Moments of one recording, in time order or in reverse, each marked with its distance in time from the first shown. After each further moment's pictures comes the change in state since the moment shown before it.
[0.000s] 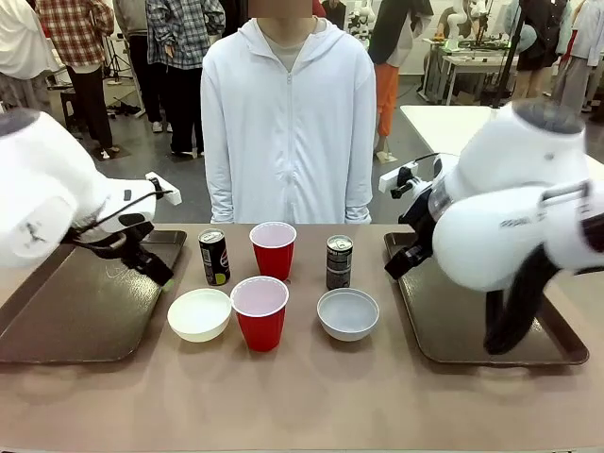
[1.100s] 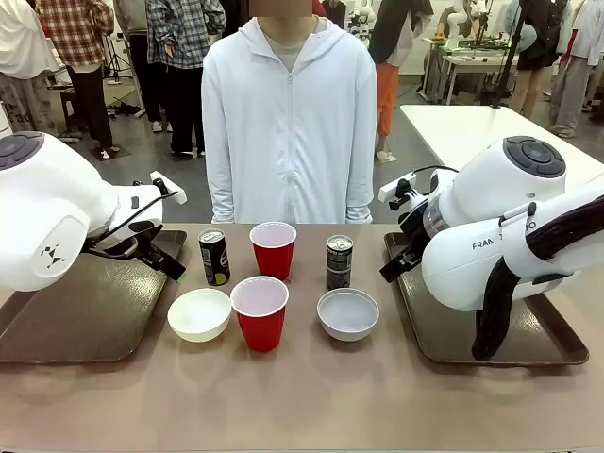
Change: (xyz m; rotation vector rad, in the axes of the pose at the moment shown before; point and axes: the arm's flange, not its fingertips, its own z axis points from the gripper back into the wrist) left arm 0.012 0.007 -0.032 0.048 -0.155 0.003; right arm 0.000 -0.018 -0.056 -0.039 -0.106 -0.006
